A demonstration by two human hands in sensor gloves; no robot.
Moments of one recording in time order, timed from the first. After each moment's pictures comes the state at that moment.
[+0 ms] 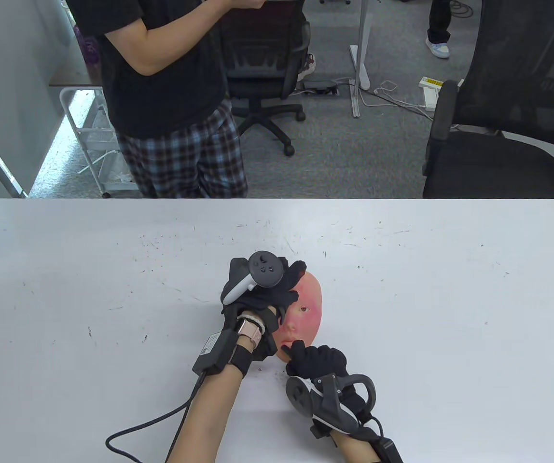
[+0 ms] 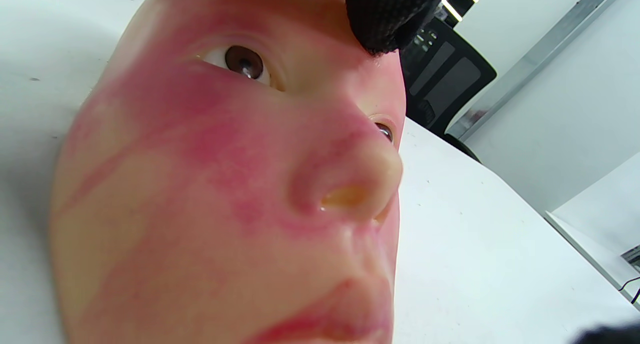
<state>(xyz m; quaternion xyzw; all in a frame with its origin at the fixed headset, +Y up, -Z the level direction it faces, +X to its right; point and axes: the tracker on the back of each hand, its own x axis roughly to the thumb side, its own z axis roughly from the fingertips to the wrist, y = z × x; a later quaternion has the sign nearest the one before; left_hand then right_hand) -0.071 -0.729 -0.446 -0.18 -0.16 0.26 0.93 0.061 -0.758 -0.263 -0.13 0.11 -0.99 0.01</state>
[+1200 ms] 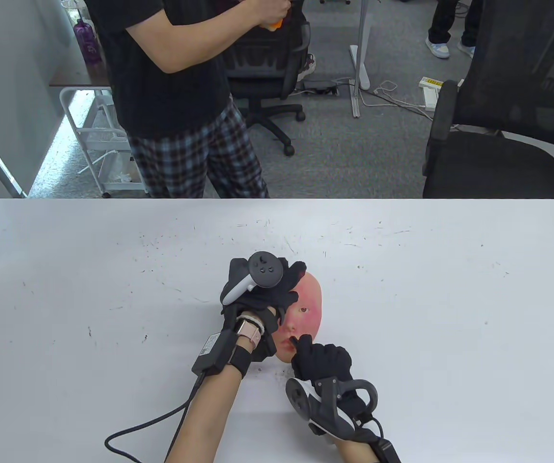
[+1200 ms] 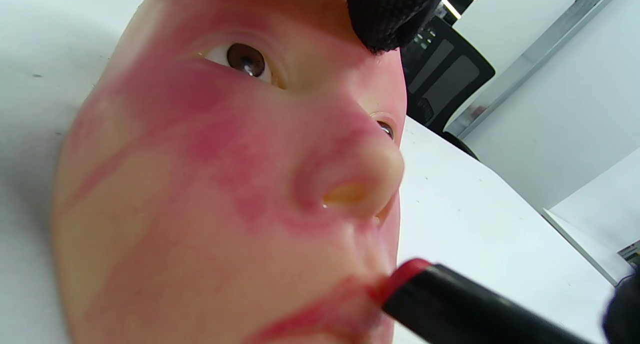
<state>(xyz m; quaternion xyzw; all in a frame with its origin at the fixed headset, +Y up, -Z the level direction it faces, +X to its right) -0.071 -0.730 -0.445 -0.18 -0.16 0.26 0.93 0.060 -0.753 -0.258 -0.08 0.16 -0.98 0.04</state>
